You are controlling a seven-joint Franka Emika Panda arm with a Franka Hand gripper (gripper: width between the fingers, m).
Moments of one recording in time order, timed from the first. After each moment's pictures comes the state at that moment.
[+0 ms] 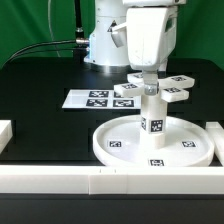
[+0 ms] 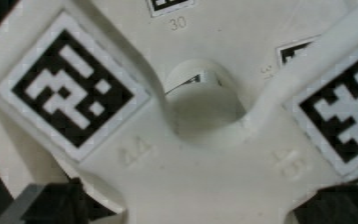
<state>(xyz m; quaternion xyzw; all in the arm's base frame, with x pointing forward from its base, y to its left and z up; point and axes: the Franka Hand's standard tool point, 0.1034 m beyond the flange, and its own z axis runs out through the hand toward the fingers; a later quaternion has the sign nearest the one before) 0.552 0.039 0.104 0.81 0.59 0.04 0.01</state>
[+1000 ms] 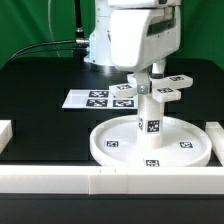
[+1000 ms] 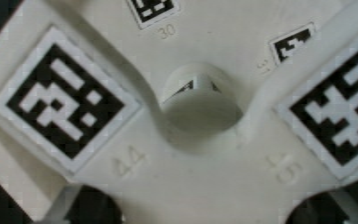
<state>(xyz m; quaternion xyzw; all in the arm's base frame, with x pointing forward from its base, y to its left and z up) 0.552 0.031 0.102 0.89 0.46 0.04 0.01</state>
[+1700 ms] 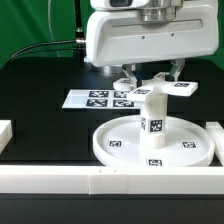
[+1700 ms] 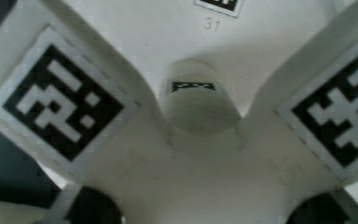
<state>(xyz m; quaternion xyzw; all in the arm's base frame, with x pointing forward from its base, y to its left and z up) 0.551 0.037 0.101 0.99 0.09 0.04 -0.02</state>
